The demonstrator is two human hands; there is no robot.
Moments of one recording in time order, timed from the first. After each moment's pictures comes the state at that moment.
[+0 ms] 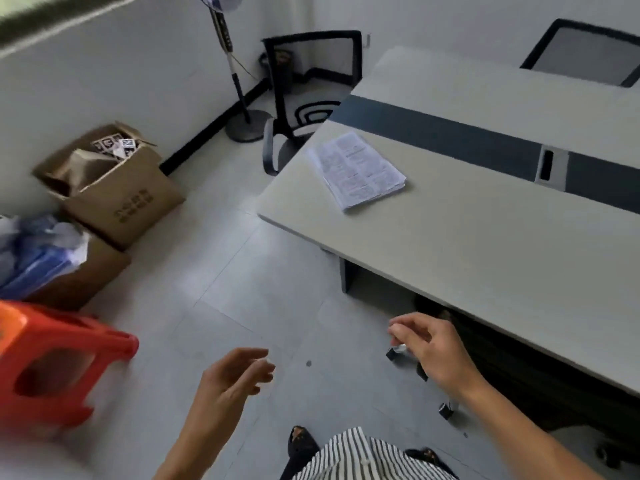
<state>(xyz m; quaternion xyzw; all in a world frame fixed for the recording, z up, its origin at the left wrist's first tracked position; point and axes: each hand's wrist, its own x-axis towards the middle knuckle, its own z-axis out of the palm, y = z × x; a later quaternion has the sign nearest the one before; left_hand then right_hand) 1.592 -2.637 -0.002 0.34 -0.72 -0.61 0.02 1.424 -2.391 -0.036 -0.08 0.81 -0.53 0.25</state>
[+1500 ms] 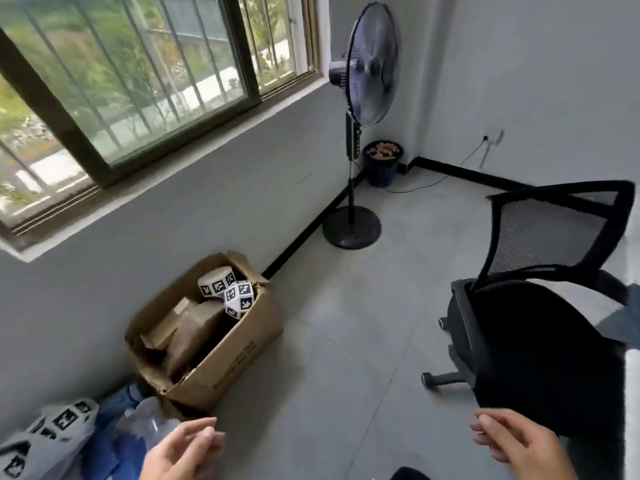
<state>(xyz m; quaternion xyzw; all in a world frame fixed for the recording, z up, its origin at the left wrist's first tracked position) 1.311 -3.526 0.024 0.42 -0.64 -0.64 -0.04 1.081 -3.169 -0.025 0.07 0.80 -0.55 0.22</state>
